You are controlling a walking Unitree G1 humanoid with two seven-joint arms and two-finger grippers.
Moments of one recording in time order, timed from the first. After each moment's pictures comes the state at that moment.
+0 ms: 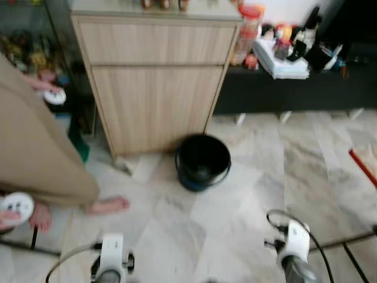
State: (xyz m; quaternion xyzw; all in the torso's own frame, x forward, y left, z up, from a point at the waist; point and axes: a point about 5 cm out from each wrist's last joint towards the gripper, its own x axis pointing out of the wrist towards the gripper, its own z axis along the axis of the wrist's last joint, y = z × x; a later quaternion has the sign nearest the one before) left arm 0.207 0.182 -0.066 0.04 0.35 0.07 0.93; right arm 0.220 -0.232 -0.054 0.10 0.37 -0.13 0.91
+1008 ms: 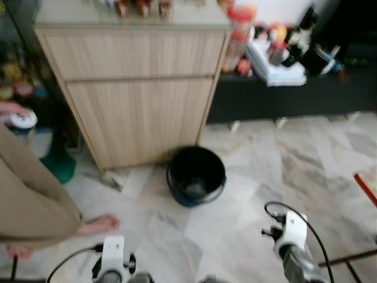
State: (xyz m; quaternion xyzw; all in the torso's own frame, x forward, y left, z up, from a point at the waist) left arm 0.203 0.180 -0.068 0.03 0.36 0.07 0.93; right arm 0.236 -0.230 -0.044 0.10 0.34 -0.10 0.93
